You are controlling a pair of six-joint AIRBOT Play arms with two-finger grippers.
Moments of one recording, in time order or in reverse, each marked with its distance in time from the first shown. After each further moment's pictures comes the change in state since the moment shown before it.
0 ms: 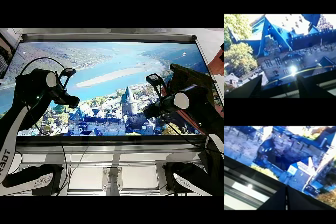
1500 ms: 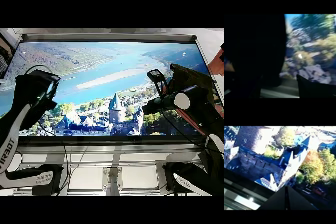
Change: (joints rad) left arm 0.193 -0.090 -0.116 0.603 0.014 -0.010; right arm 0.000 0.004 -0.003 0.004 -0.105 0.014
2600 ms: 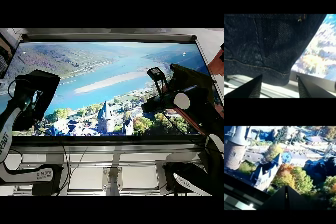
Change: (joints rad) left arm 0.228 -0.040 -0.137 -0.027 0.095 -0.005; right arm 0.000 0.000 0.000 0.005 -0.048 0.001
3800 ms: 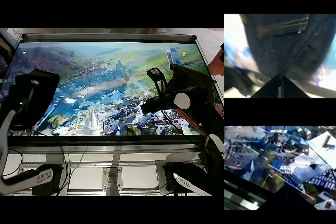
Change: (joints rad) left arm -0.079 0.205 0.060 0.071 0.072 0.038; right arm 0.000 0.000 0.000 0.043 0.010 0.000
